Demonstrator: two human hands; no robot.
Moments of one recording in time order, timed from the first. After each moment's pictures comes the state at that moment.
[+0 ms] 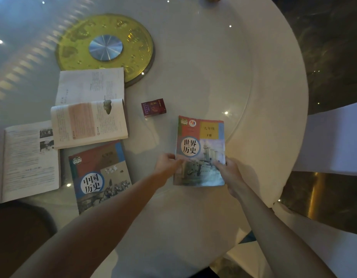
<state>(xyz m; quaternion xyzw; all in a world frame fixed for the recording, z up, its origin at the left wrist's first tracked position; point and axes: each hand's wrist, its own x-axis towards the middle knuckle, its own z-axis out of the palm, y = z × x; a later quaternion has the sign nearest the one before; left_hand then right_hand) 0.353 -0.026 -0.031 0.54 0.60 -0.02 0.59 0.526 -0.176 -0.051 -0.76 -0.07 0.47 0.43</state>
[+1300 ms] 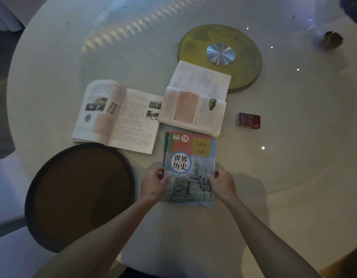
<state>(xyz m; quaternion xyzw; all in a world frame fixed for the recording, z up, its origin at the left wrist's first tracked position) 0.035 -0.014 -0.053 0.54 0.71 0.14 0.43 0.267 -0.049 -0.037 -0.84 -0.40 0.34 0.12</state>
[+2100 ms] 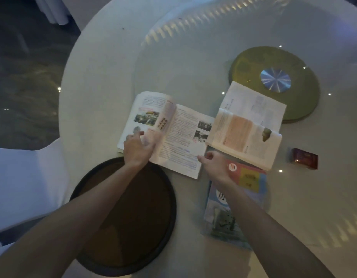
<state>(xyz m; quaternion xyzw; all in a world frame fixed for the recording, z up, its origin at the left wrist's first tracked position) -0.152 0.168 -0.023 0.51 0.79 0.18 0.29 0.095 0.128 -0.014 -0.78 -0.40 0.44 0.19</state>
